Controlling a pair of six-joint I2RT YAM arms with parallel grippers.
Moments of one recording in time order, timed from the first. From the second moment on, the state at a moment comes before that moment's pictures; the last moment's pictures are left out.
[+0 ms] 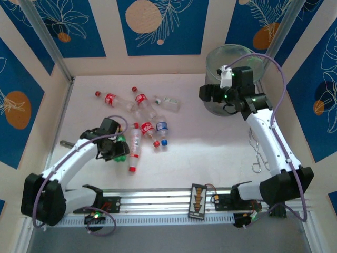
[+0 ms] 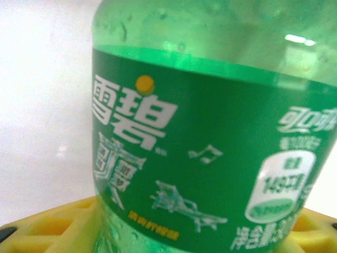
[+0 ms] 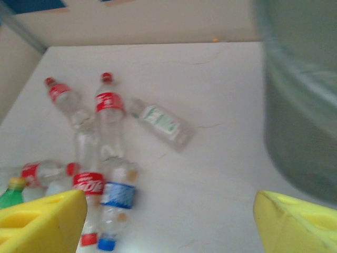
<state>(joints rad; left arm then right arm) -0.35 1.16 0.78 -0.88 0.11 -0.60 0.24 1.32 1.42 -0.72 -0.28 0.20</state>
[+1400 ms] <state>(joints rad) -0.66 1.56 1.18 -0.13 0.45 -0.50 0.42 1.59 1.34 -0.41 -0.68 0.48</state>
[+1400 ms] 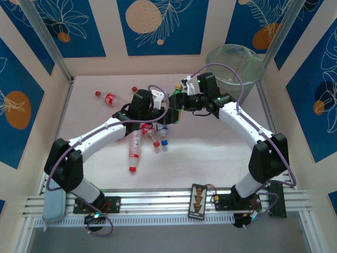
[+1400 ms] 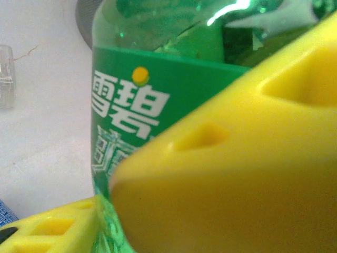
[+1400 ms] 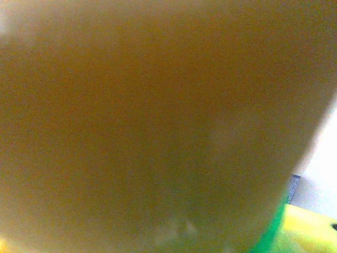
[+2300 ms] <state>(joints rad) -0.66 1.46 1.10 -0.23 0.42 -0.28 0.36 1.55 1.75 -0.76 -0.21 0.26</state>
